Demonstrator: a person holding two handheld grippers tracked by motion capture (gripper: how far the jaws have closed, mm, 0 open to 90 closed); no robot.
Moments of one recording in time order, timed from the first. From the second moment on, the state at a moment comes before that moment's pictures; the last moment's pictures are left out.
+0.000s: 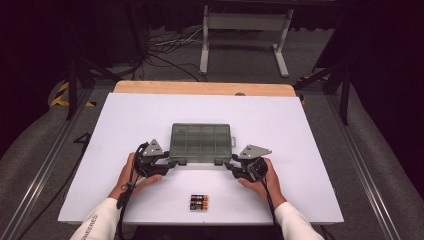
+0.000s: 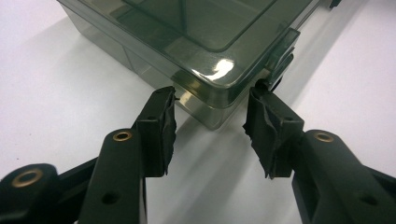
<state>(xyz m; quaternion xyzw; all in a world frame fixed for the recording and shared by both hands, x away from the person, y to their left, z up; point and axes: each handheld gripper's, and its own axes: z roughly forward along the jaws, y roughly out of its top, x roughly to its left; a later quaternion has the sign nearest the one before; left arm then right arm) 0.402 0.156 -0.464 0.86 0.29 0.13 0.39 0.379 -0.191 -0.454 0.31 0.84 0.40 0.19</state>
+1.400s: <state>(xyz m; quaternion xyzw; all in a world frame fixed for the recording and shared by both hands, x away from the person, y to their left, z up) 0.403 0.159 -0.463 0.86 0.30 0.13 0.39 0.381 -0.194 -0.453 0.32 0.82 0.43 0.19</state>
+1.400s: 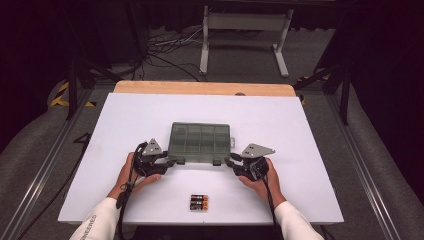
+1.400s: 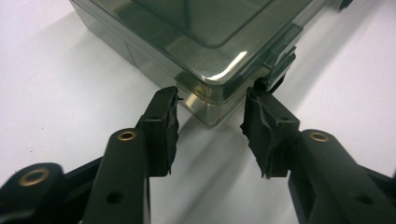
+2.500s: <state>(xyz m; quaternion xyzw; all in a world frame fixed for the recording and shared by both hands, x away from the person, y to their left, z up) 0.402 0.165 -0.459 0.83 0.31 0.14 0.43 0.382 -0.194 -0.453 0.31 0.82 0.44 0.19</state>
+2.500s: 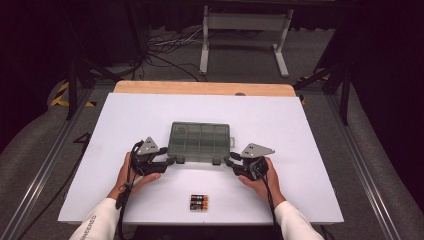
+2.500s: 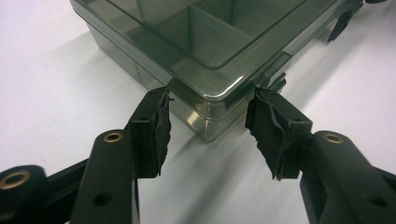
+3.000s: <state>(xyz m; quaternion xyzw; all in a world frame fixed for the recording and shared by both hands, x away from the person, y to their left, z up) 0.400 0.167 -0.452 0.83 0.30 0.17 0.44 0.378 -0.189 -0.442 0.30 0.82 0.44 0.23</state>
